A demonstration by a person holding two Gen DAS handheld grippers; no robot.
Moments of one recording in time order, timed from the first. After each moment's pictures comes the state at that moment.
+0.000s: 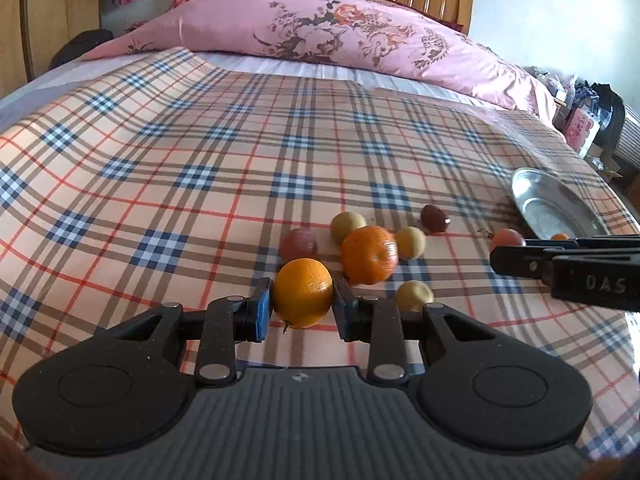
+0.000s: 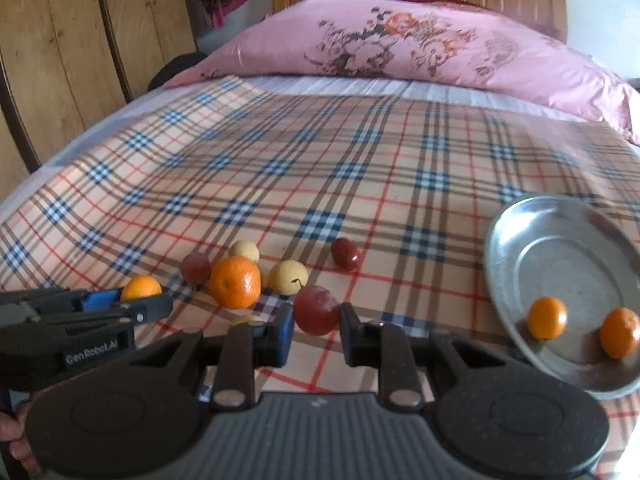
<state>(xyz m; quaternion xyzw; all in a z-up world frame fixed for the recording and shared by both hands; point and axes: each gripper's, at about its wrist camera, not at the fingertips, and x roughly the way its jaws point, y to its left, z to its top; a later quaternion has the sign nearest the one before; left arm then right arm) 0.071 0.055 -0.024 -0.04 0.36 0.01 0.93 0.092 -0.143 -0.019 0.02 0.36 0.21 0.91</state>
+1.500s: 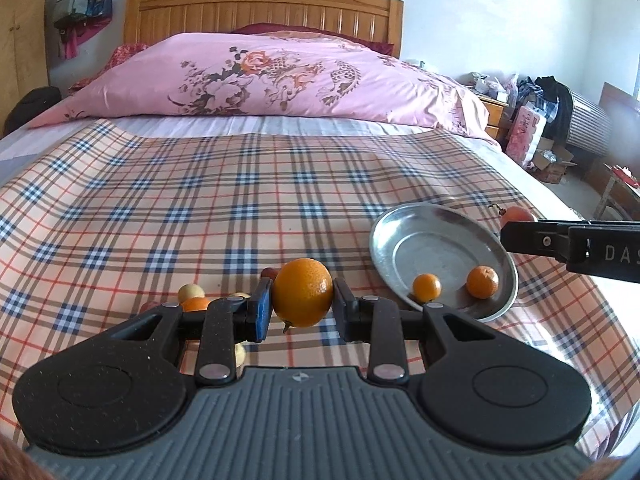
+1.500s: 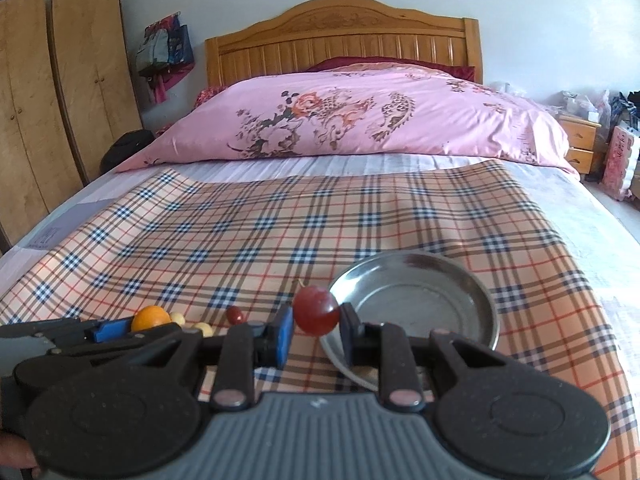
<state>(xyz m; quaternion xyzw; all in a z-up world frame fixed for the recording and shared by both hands) 0.052 -0.077 0.052 0.00 0.31 -0.06 0.95 0.039 -0.267 0.054 0.07 0.28 0.12 0.95</state>
